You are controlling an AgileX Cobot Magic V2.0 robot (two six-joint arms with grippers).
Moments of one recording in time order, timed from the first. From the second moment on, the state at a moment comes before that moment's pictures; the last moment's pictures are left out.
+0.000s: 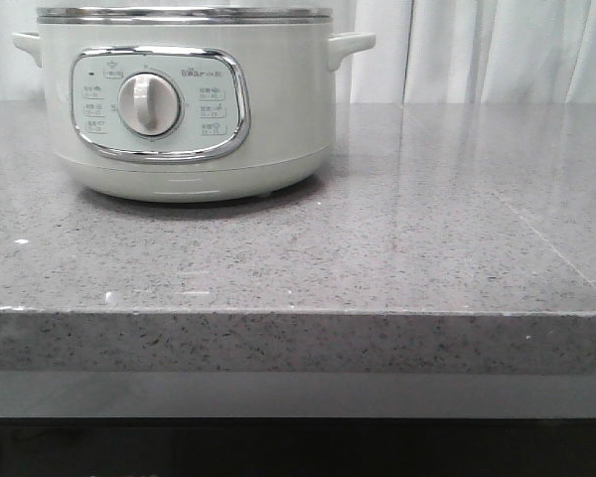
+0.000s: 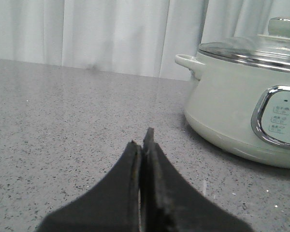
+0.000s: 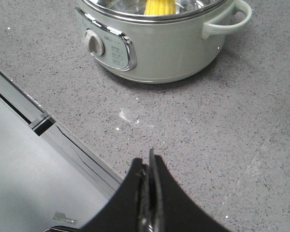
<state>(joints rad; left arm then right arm) -0.06 -0.01 0.01 -0.12 0.05 0.03 0.59 0.83 -0.98 0.14 0.77 -0.07</state>
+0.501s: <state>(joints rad) -0.06 -0.01 0.01 -0.12 0.05 0.03 0.15 0.31 -0.36 0.10 0.27 -0.07</state>
